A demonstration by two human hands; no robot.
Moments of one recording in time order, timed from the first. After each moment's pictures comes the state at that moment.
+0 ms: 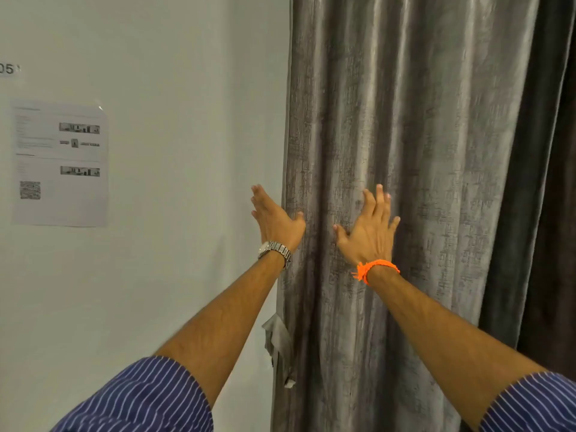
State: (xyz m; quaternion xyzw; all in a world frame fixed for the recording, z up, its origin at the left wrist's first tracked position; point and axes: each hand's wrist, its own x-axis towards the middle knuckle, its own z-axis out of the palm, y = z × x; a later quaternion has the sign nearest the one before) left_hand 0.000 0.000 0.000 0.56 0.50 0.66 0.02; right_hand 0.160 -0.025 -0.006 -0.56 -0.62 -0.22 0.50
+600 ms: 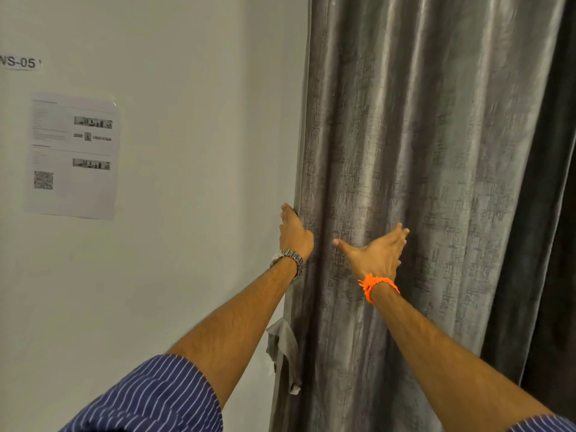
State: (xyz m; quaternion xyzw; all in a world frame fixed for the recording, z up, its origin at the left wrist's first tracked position) left_hand 0.031 0.001 -0.009 0.58 0.54 0.59 0.14; right_hand 0.174 -0.009 -0.031 -0.58 -0.53 0.03 0.61
